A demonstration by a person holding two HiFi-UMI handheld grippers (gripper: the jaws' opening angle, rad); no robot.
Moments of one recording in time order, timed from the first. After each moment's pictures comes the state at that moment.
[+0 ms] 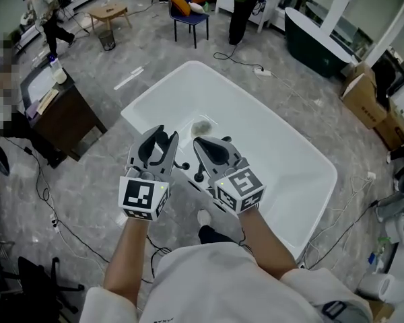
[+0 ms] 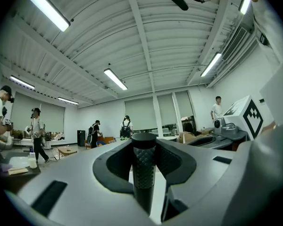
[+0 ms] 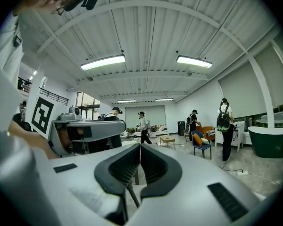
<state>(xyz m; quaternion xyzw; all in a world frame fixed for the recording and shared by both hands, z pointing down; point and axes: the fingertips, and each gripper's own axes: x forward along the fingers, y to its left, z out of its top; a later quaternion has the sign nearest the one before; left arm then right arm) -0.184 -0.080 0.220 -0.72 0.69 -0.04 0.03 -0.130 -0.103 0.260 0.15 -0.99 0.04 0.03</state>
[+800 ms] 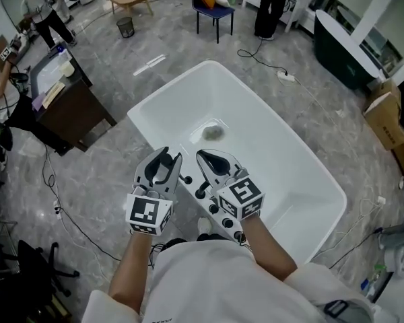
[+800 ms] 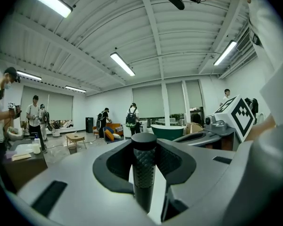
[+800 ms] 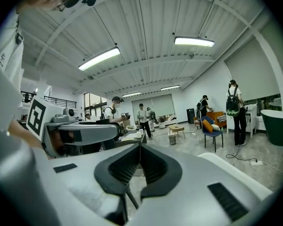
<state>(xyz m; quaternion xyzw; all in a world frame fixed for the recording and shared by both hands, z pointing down) -0.207 -0.161 0.298 -0.68 0.72 -0.08 -0.04 -0.165 -0.201 0.333 0.07 -0.99 0.09 0.08</state>
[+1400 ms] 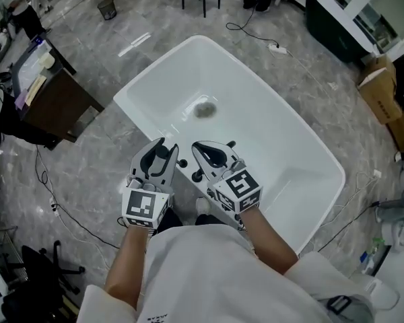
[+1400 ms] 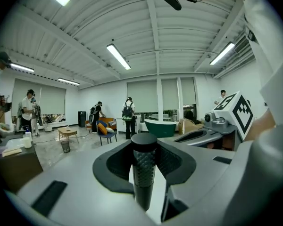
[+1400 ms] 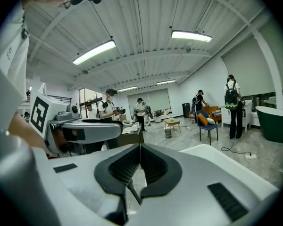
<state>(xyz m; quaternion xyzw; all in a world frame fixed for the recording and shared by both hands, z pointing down) -0.216 -0.171 0.338 -0.71 0.69 -0.09 -0.07 -0.170 -0.200 0.374 0.09 -0.98 0.10 0.11</state>
